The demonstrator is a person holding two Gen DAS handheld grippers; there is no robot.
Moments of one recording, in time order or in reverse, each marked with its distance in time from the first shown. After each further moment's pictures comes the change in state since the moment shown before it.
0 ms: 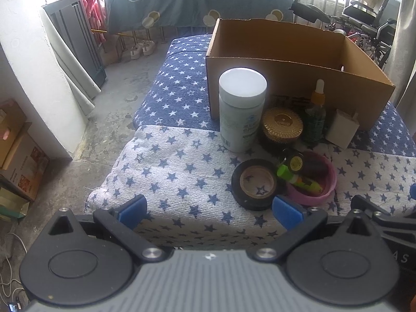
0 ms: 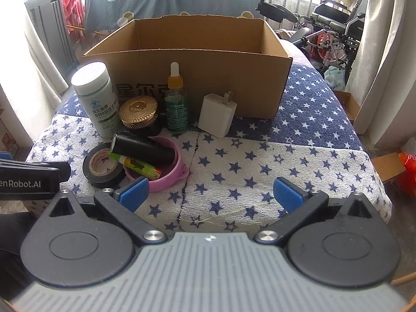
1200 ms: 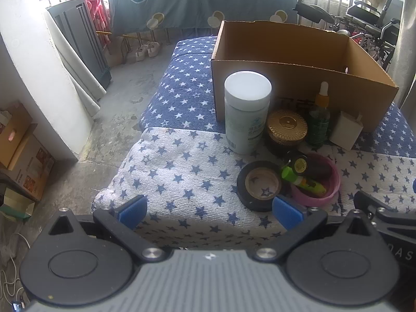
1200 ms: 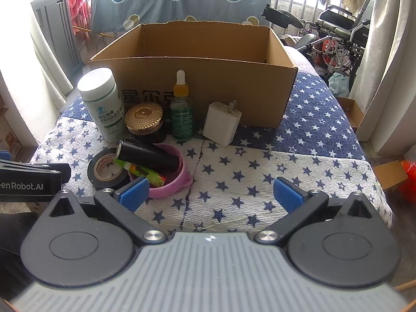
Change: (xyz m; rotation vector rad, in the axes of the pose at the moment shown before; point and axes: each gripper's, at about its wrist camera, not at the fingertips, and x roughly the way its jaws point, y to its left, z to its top) left arm -0.003 0.001 0.002 0.001 -0.002 0.022; right arm -0.002 0.004 0.006 -0.032 -0.015 0.007
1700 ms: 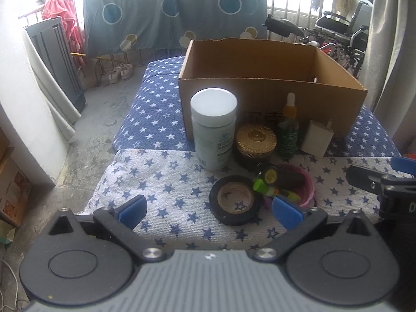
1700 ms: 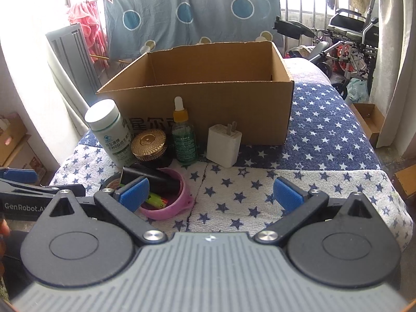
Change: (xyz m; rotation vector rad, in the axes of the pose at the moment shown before) left arm -0.004 -0.011 -0.004 0.075 -0.118 -0.135; right arm -0.003 -0.044 0.006 0.056 -0.119 0.175
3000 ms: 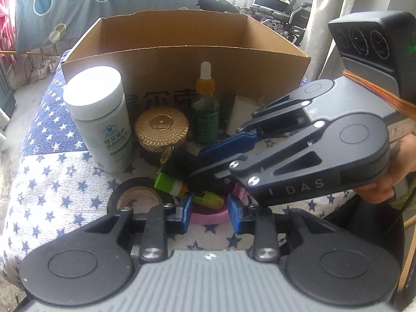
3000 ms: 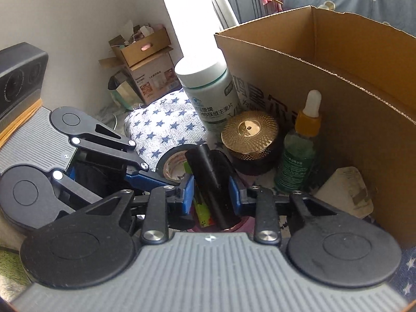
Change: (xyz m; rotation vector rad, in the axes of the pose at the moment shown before) left arm 0.061 -0.050 0.006 0.096 0.091 -0.289; right arm 0.122 0.006 0.047 -0.468 0.286 0.692
